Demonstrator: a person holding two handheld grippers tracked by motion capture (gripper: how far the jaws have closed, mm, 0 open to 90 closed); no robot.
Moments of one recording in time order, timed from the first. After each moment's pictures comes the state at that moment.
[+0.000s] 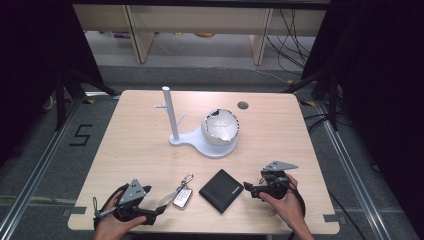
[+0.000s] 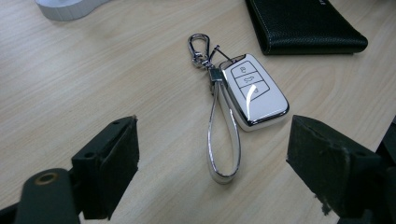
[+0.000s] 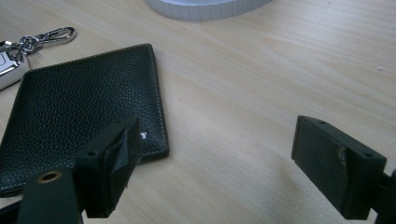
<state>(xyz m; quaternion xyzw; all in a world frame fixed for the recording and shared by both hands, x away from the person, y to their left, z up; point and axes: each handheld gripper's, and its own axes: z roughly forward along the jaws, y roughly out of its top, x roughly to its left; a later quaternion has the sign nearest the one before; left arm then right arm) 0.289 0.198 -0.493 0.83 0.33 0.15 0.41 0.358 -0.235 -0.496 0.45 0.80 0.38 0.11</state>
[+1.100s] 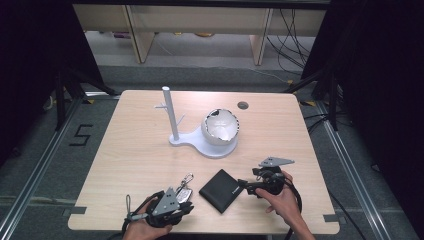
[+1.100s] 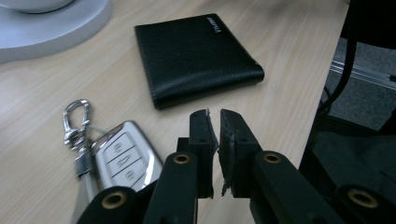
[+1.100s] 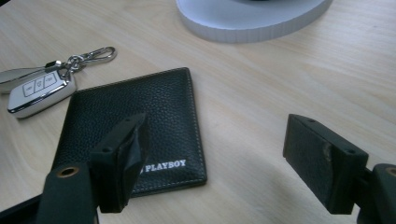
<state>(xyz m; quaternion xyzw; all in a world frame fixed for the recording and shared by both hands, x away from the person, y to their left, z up) 0.278 0.110 -0.492 0.86 0.23 0.12 0.44 0.365 -0.222 -0.487 0.42 0.80 0.41 0.08</state>
